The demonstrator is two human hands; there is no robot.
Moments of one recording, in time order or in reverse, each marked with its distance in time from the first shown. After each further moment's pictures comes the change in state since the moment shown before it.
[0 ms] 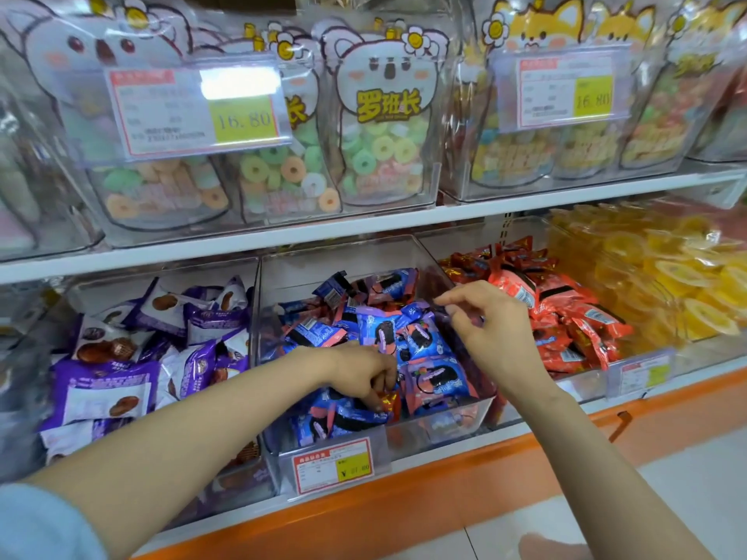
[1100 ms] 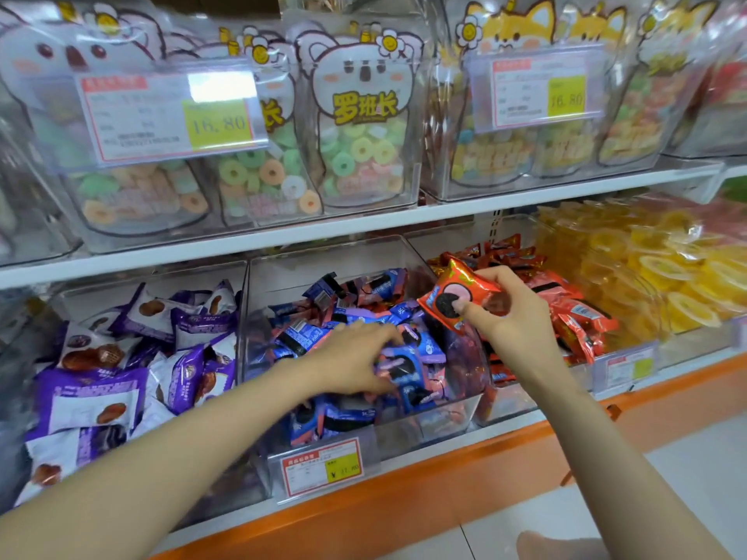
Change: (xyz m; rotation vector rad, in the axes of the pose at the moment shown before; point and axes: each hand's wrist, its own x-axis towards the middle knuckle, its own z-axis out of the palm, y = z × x) left_hand -0.009 0.019 0.000 0.070 0.480 -0.059; right_hand -0.003 -0.002 -0.028 0.365 0.052 0.223
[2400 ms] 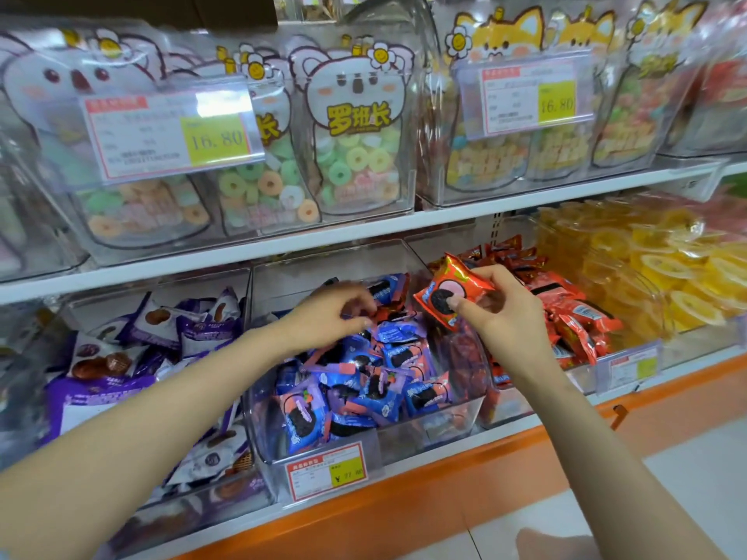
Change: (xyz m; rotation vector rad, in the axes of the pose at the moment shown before) left_hand 0.002 -0.035 -0.042 -0.337 0.175 -0.029; right_hand 0.001 -0.006 0.007 0.004 0.041 0.040
